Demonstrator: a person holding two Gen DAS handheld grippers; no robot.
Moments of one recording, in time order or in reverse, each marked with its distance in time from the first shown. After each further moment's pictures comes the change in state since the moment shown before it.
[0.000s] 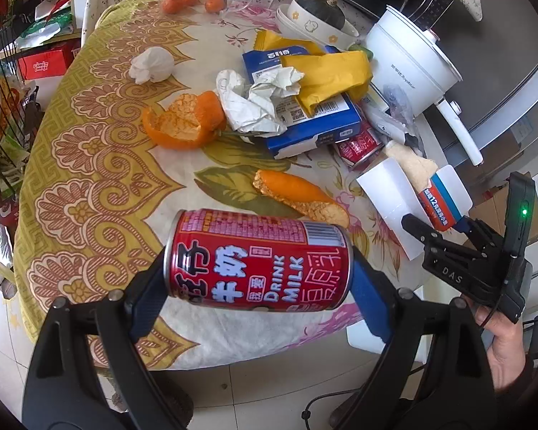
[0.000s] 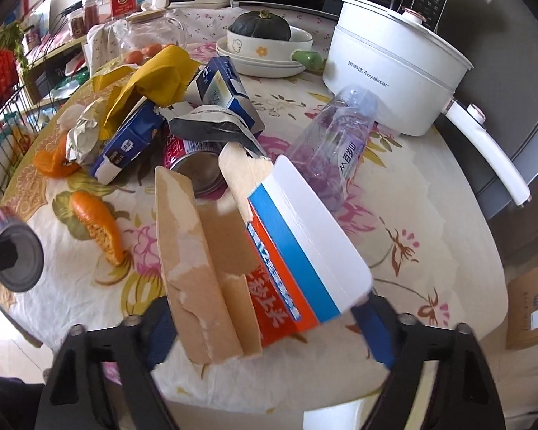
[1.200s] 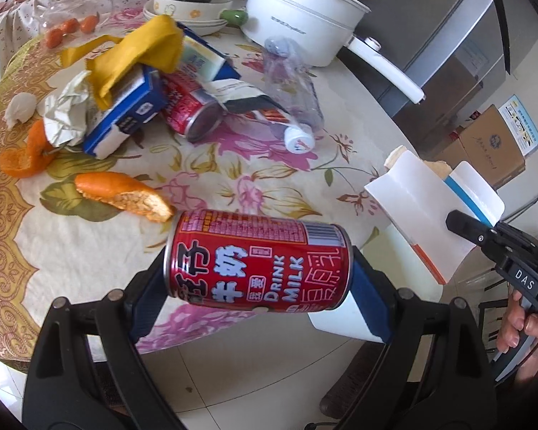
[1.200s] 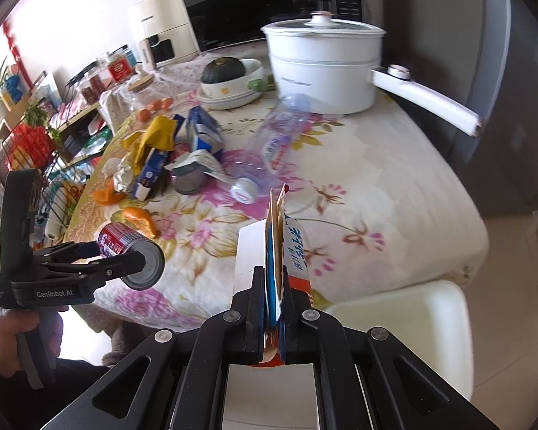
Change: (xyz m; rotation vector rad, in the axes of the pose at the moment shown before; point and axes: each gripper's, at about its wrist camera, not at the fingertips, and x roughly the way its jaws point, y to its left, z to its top) left arm 0.024 -0.139 -0.021 0.243 0.056 -0.111; right arm -0.113 -0.120 -0.072 0.208 -0.049 0.176
